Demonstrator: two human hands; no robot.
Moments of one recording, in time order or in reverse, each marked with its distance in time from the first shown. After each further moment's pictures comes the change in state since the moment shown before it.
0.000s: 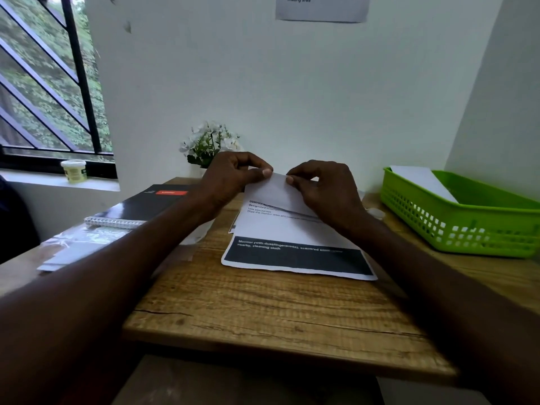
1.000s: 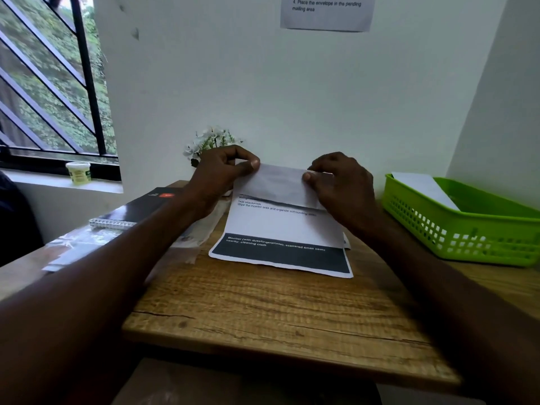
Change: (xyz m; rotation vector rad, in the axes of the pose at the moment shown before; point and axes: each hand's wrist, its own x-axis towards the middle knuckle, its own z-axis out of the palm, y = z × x) left_hand 0.011 -0.006 -0.020 -0.123 0.115 -0.032; right_hand 0.009 0.018 -0.014 -0.158 0.068 0.021
